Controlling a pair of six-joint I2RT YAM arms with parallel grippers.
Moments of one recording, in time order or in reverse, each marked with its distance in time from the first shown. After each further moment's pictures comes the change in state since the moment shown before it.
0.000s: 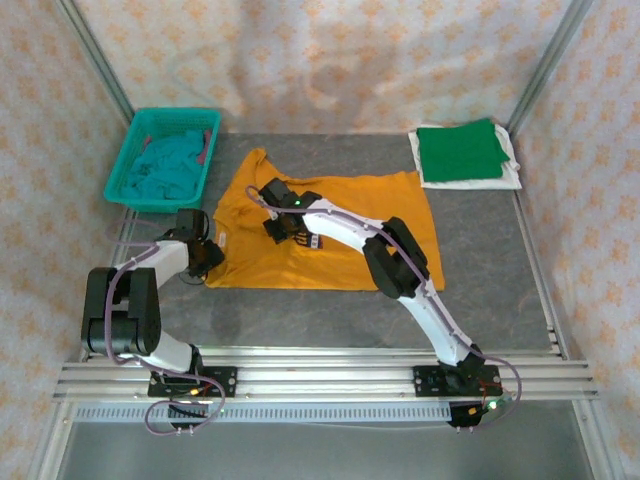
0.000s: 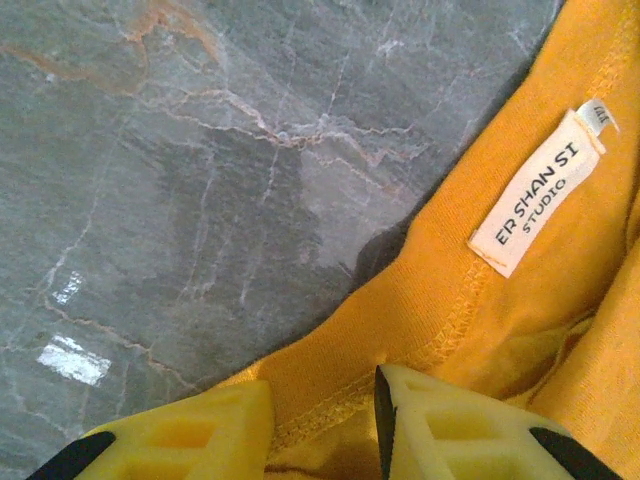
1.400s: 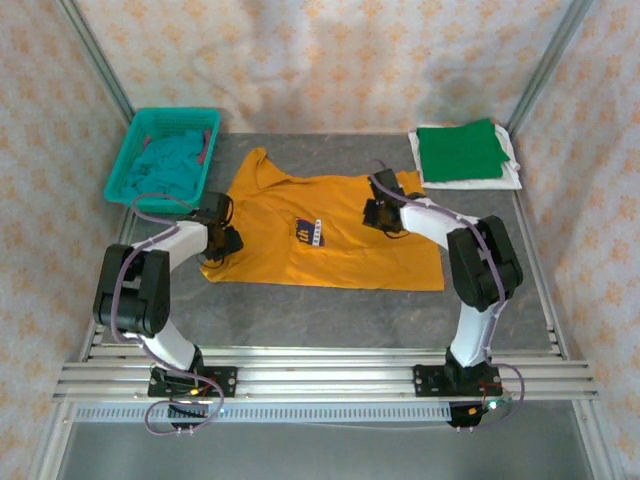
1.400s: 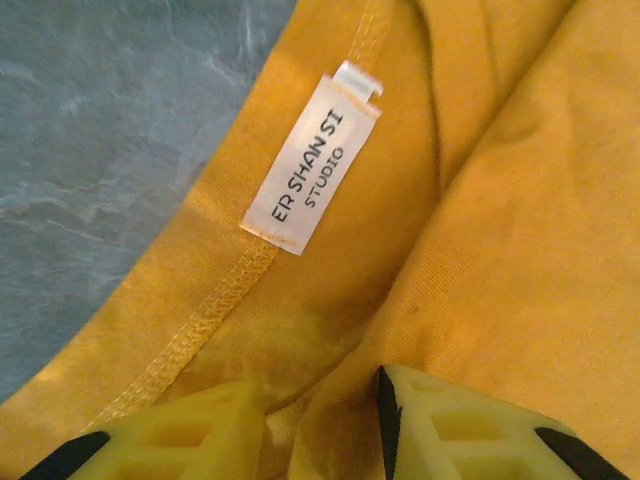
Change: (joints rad) left arm -0.149 0.143 0.191 -0.067 -0.036 0.029; right arm -0.445 -0.551 -0.821 0.282 0.053 0.446
